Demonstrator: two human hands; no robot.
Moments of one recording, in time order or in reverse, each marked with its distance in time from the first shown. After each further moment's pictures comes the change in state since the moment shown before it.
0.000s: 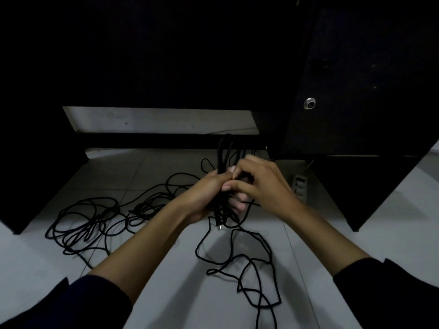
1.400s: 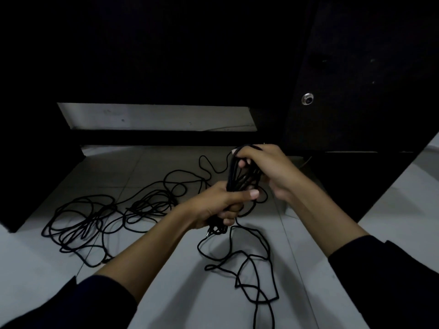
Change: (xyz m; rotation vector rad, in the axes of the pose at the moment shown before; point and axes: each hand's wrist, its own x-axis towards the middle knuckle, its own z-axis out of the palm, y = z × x) left_hand 0.002 -0.016 0.007 0.131 -0.181 -0.077; right_hand 0.022 -0.011 -0.015 0.626 0.088 0.646
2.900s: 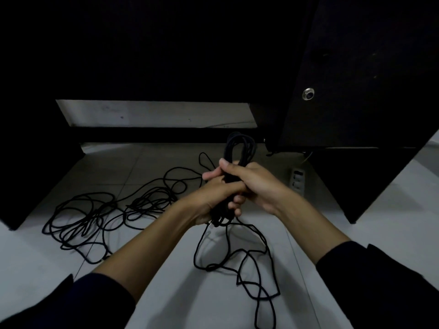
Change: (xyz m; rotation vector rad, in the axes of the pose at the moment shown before) left_hand 0.001 0.004 0.009 -0.153 0.149 0.001; right_hand -0.016 0.021 0.017 0.081 -0.381 0.123
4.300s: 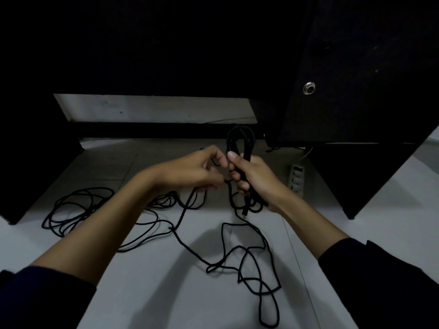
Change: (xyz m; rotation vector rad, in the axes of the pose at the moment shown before) left_hand -0.028 0.046 -0.043 0.672 -0.057 0.068; right_hand 0.011 0.015 -0.005 -0.021 0.207 -0.101
